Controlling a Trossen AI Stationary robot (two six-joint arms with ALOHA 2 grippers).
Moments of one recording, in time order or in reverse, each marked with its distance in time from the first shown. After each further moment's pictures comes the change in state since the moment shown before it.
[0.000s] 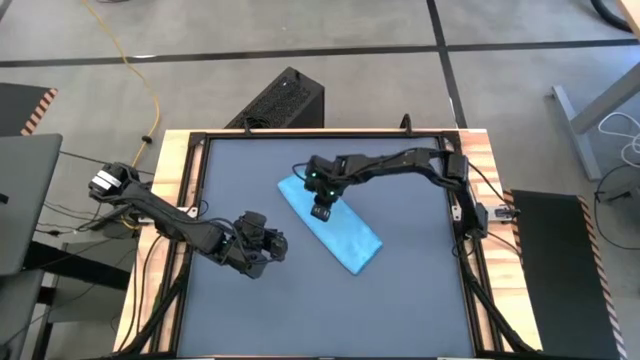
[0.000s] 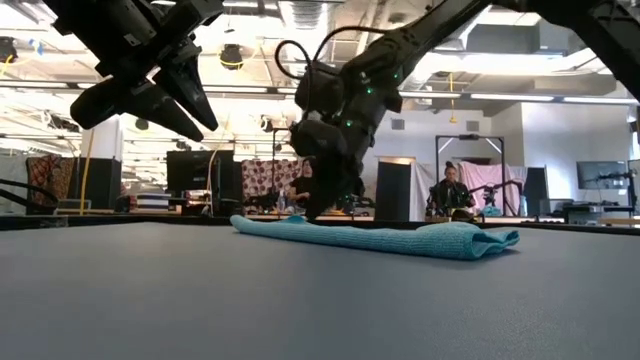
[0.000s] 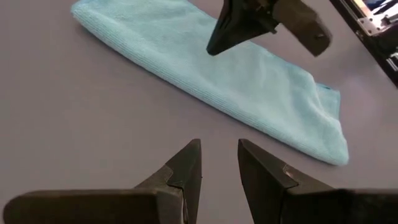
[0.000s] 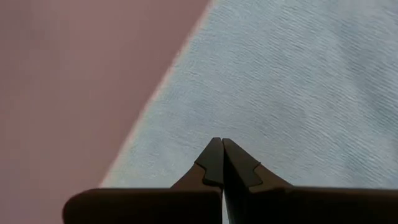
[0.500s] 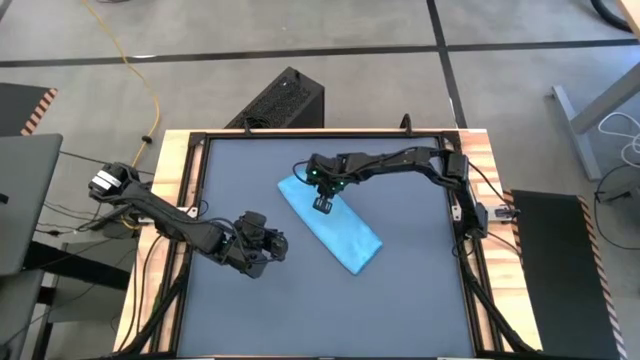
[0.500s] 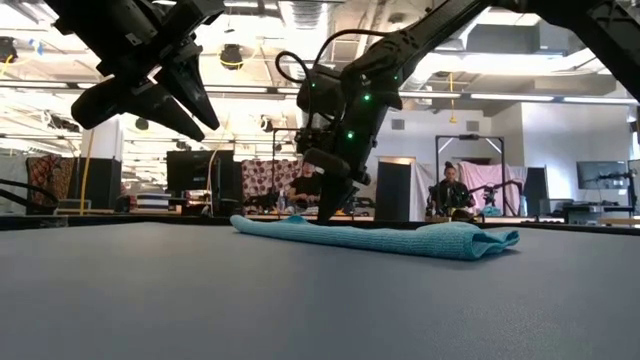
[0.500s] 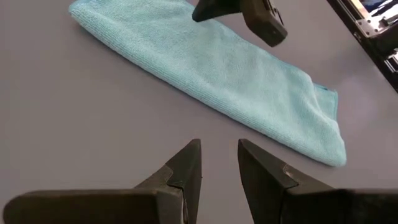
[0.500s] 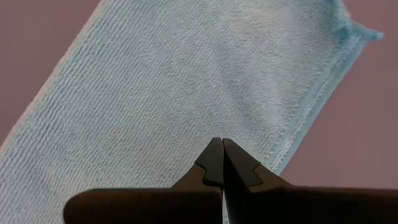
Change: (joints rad) left arm 0.000 0.000 0.000 0.008 0.001 0.000; right arm -0.011 0.000 0.000 -0.015 0.287 -0.093
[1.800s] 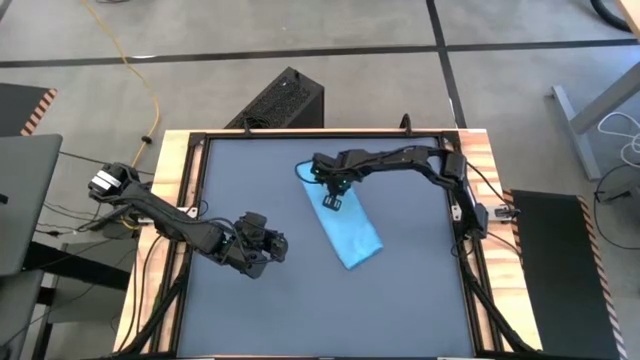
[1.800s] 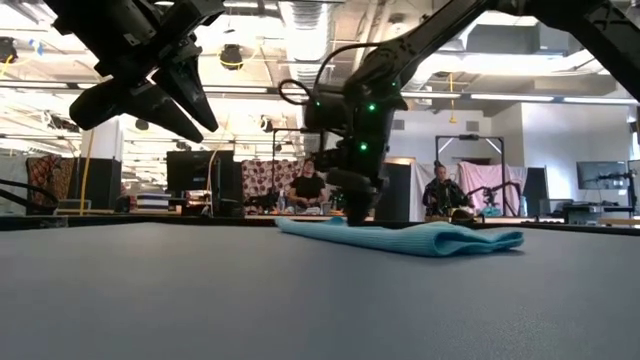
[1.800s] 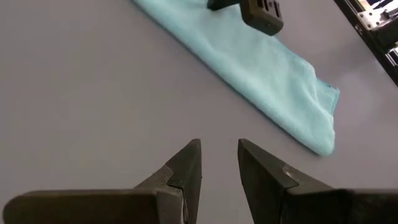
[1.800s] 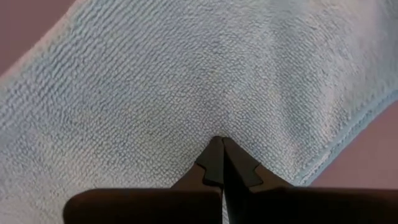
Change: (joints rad) left arm -0.001 0.000 0.000 0.000 0.026 0.000; right arm -0.063 0.056 0.003 -0.240 0.098 -0.025
